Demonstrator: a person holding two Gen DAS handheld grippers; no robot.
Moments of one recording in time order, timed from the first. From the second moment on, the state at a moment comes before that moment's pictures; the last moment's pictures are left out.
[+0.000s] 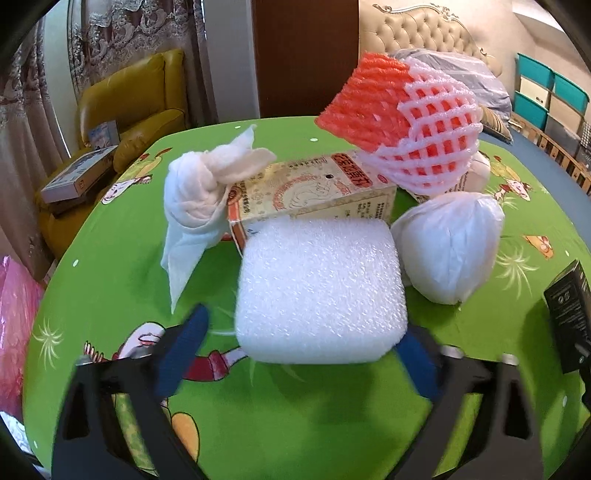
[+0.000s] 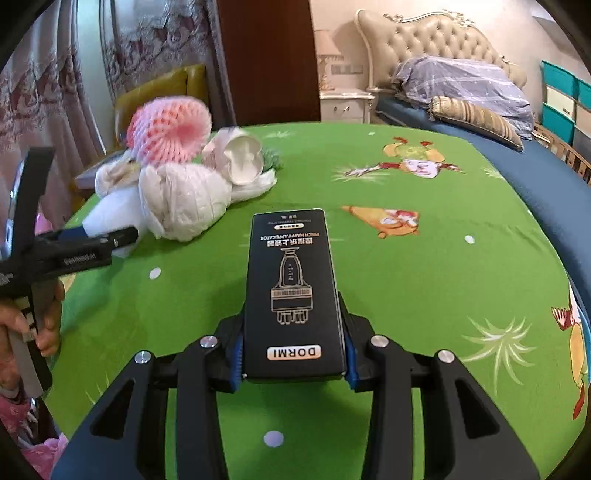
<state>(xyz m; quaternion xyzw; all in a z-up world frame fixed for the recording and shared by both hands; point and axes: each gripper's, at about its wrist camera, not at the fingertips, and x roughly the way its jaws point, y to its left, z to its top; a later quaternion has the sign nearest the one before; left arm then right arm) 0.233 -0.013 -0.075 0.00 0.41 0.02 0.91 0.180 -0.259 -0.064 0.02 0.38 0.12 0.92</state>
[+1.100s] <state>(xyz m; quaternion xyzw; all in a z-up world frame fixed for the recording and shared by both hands) 0.106 0.006 -0.056 -0.01 0.32 -0.01 0.95 0.136 -0.190 -0.055 -0.04 0.33 0.18 0.93</state>
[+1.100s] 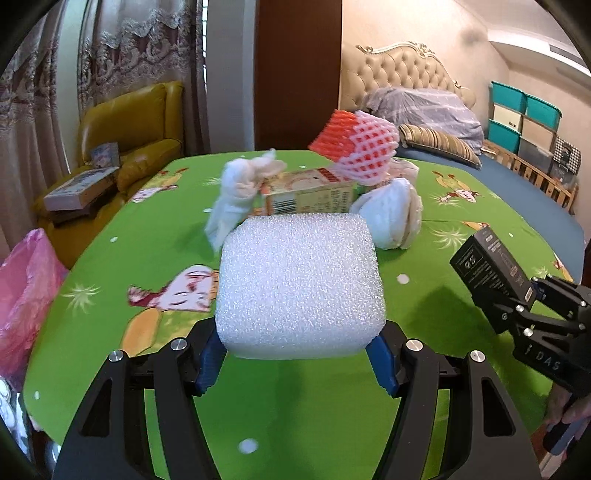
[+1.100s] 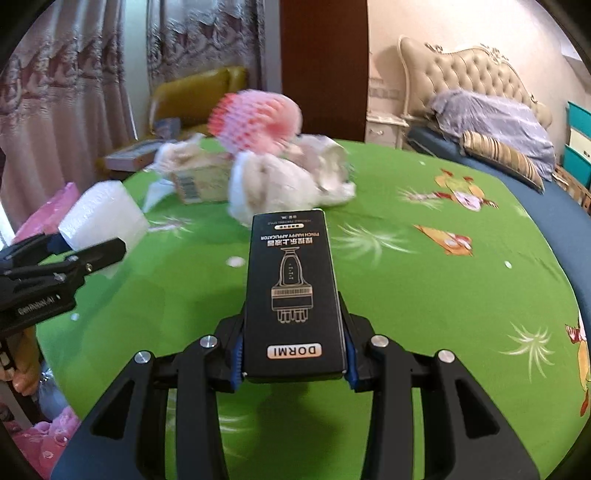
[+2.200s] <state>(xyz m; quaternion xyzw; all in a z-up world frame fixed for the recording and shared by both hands) 0.012 0.168 -0.041 -0.02 0.23 0.16 0.96 0.116 0.022 -0.022 -0.11 0.26 0.39 0.88</state>
